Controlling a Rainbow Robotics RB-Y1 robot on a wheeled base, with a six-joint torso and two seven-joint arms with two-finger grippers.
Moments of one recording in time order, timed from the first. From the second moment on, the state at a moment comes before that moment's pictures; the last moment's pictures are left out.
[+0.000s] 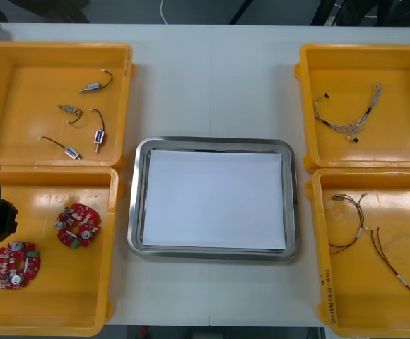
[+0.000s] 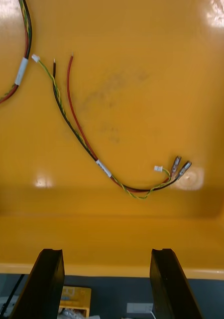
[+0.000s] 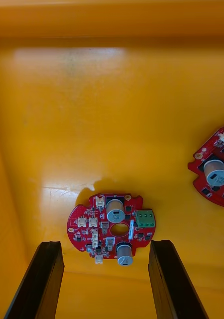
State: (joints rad) right arm 0.33 -0.66 -0.49 -2.34 -0.88 1.80 1.50; left arm 0.02 0.85 0.12 -2.21 0.69 1.77 -1.17
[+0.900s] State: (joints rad) right arm 0.45 -0.66 -0.36 -2.25 -0.83 1.39 1.78; left arm 0.05 0.85 0.00 -2.17 0.61 1.64 -1.17
